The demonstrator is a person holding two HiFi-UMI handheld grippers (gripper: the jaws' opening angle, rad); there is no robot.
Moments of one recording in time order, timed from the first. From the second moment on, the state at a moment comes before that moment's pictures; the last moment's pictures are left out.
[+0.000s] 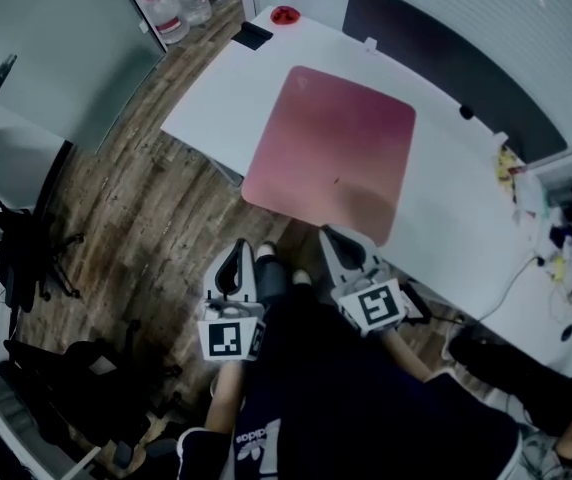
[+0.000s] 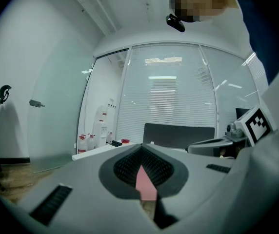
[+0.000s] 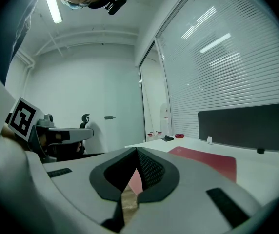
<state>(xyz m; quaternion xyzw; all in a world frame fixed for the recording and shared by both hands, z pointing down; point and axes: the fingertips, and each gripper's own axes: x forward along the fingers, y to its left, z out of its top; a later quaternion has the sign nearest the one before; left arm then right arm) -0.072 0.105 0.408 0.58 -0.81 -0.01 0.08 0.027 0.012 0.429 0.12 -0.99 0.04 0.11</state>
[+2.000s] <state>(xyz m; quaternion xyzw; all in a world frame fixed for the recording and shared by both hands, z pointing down) -0.266 0.050 0.434 0.66 -0.74 0.01 0.13 -0.165 0.001 0.464 0.17 -0.96 0.00 0.21</state>
